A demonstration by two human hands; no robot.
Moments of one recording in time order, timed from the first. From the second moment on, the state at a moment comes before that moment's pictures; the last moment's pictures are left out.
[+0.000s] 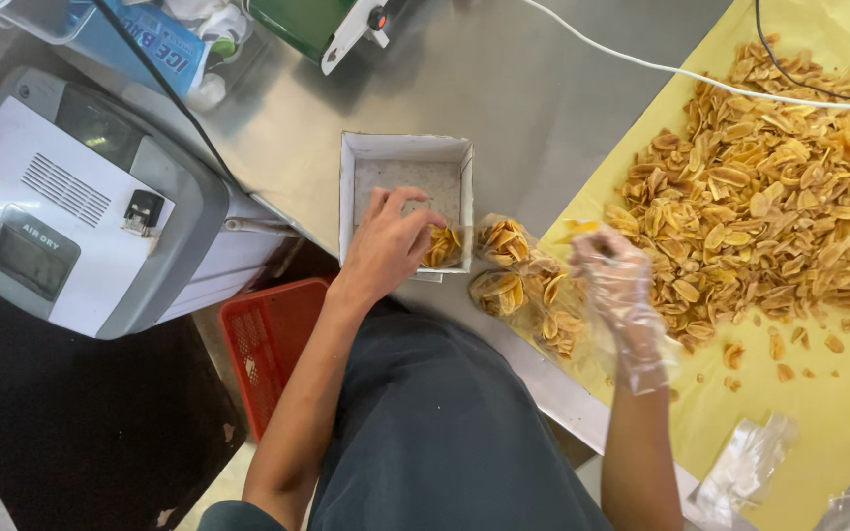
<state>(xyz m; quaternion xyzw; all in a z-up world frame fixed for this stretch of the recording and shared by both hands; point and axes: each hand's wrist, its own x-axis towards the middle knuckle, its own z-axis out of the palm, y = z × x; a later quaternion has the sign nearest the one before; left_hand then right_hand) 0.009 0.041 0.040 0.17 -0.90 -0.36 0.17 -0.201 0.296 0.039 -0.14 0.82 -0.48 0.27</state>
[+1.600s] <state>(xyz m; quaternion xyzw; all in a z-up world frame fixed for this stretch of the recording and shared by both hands) 0.140 0.059 0.015 0.42 -0.82 -0.36 0.11 -0.415 0.475 -0.108 -0.23 0.96 -0.03 0.13</state>
